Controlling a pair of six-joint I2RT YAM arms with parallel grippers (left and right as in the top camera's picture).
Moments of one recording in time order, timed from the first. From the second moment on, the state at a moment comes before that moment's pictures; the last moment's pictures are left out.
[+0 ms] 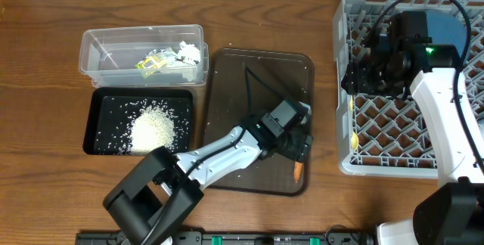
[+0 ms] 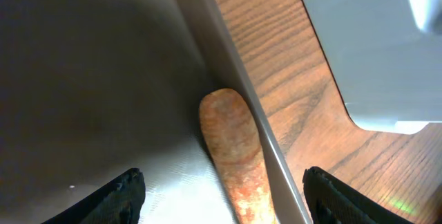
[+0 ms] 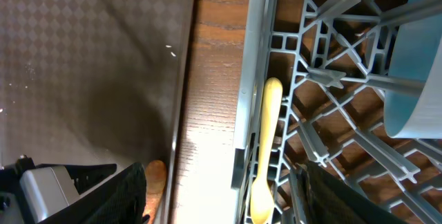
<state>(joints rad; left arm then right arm) -0.86 1.79 1.03 -0.28 0.22 -0.43 0.02 1.63 1.43 -1.06 -0.21 0.04</state>
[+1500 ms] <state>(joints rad) -0.94 1.86 1.03 -0.22 -0.08 -0.43 -0.03 1.63 1.48 -0.96 -0.18 0.04</state>
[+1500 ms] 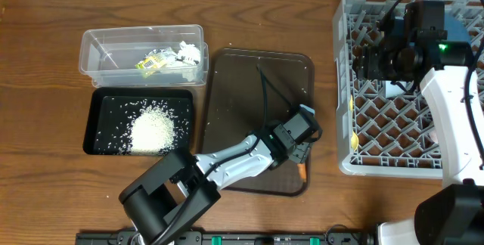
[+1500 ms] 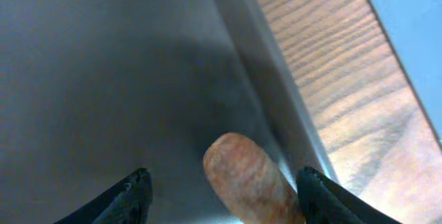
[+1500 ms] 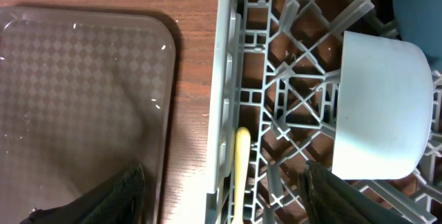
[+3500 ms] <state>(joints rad) -0.62 1.85 1.04 -0.31 0.06 -0.44 -0.03 1.63 1.48 -0.98 -0.18 0.04</state>
